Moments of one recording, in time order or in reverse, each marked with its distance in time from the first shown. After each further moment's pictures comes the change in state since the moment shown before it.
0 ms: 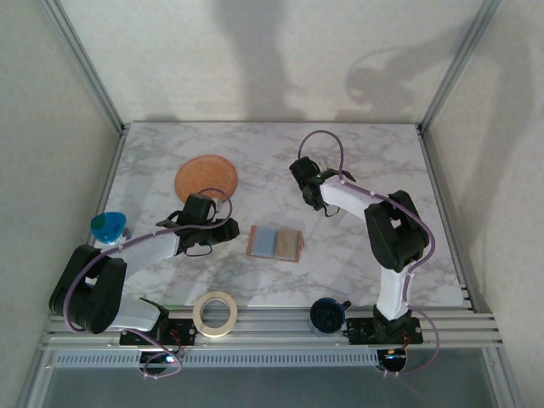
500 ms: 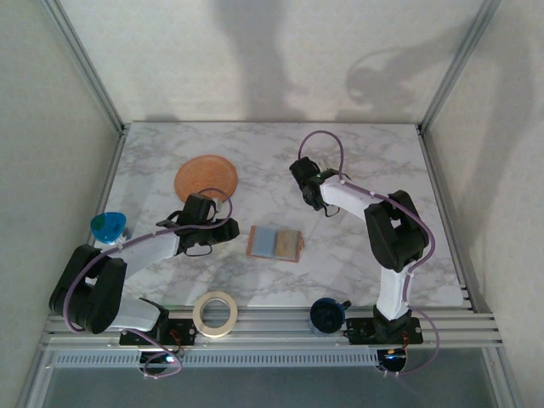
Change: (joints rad) left arm -0.001 0.000 0.000 0.000 0.000 0.000; right arm 0.000 0.001 0.002 -0.014 -0.005 0.006
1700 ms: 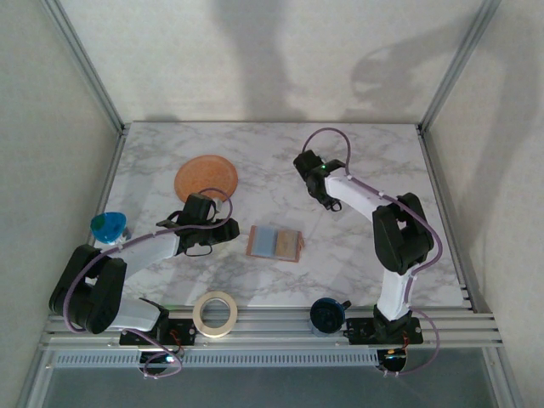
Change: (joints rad) left arm 0.000 0.000 0.000 0.000 0.008 0.000; right arm -0.023 -0.034 0.094 -0.219 -0.284 0.063
